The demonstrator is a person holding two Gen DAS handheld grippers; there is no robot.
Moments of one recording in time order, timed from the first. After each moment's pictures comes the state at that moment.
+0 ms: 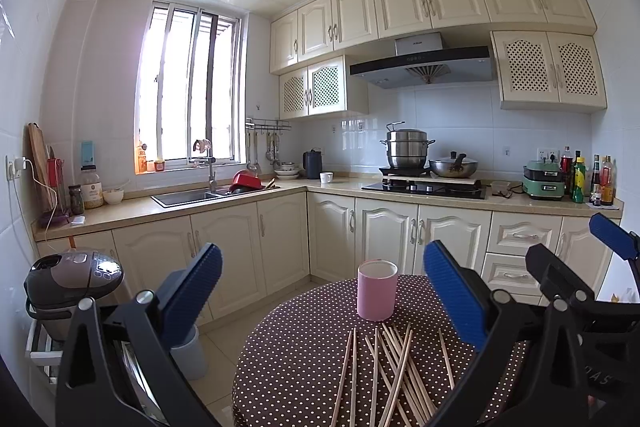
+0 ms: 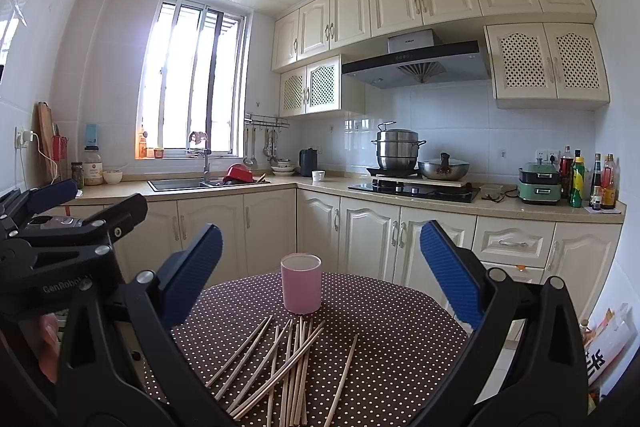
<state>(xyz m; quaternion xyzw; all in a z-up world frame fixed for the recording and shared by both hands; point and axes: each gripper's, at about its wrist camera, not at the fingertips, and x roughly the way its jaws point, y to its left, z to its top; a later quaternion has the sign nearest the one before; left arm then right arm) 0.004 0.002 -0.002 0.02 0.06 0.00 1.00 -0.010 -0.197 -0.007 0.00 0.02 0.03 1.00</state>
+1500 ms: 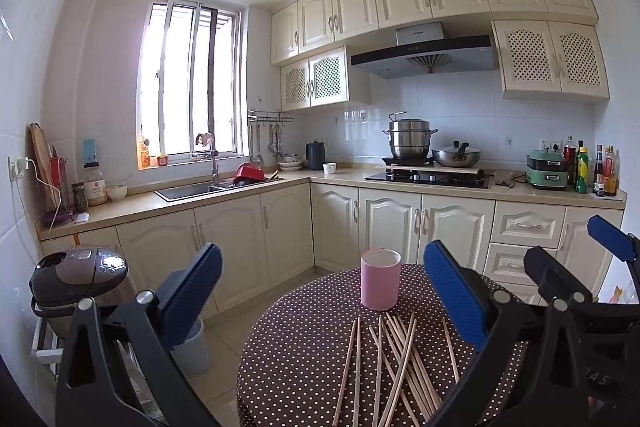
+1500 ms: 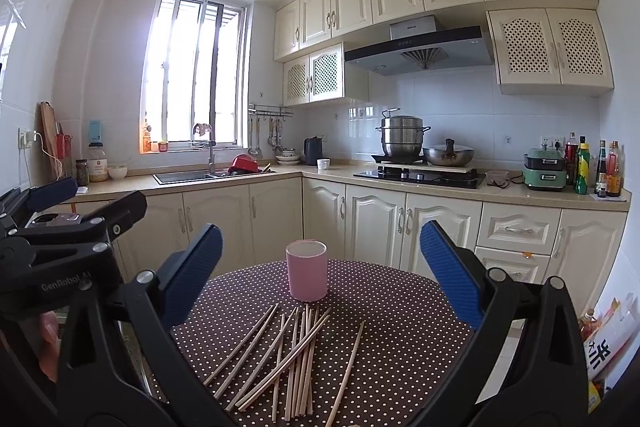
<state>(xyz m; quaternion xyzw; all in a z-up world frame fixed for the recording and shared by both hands) 0.005 -0.002 -0.009 0.03 0.08 0.01 1.00 -0.006 -0.202 -0.003 0.01 0.04 0.04 1.00</state>
